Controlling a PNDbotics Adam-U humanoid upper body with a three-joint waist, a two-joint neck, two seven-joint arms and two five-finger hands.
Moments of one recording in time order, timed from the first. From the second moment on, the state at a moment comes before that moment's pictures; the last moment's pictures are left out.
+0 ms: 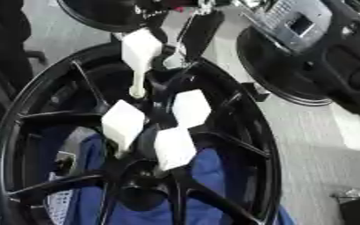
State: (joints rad) left arm -0.26 0.35 0.19 -1.98 0.10 0.00 0.29; right arm -1.25 -0.74 0.51 -1.54 0.19 0.24 0.68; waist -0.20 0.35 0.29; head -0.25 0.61
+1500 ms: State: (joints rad) left arm -0.22 0.34 0.21 -1.98 0.09 0.01 0.32; right arm -0.10 -1.09 -0.29 -1.51 0.20 0.42 0.28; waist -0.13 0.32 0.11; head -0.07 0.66
